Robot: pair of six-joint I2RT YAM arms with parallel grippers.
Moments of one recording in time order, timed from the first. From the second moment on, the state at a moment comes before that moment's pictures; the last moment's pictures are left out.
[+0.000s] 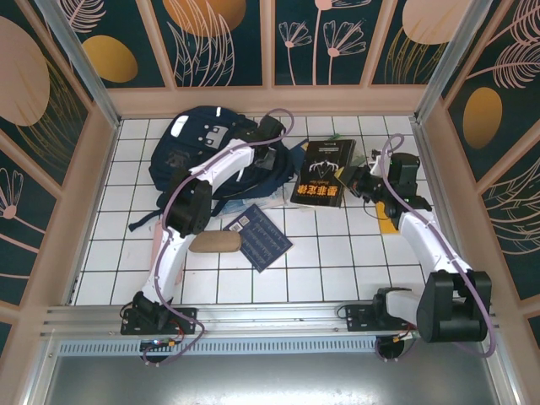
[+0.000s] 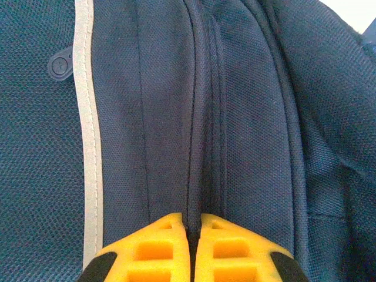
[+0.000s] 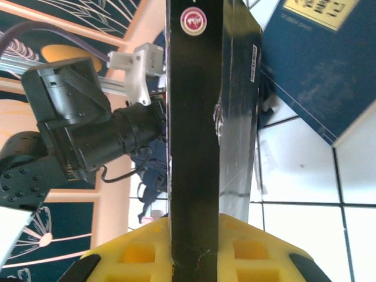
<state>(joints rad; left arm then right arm) -0.57 2.40 2.11 -0.79 -0.30 -0.24 0.03 1.20 0.75 -0.06 -0.76 0.81</state>
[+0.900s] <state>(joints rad) -0.33 2.07 2.14 -0.82 0.12 -0.33 0.33 1.85 1.04 0.75 -0.64 1.24</state>
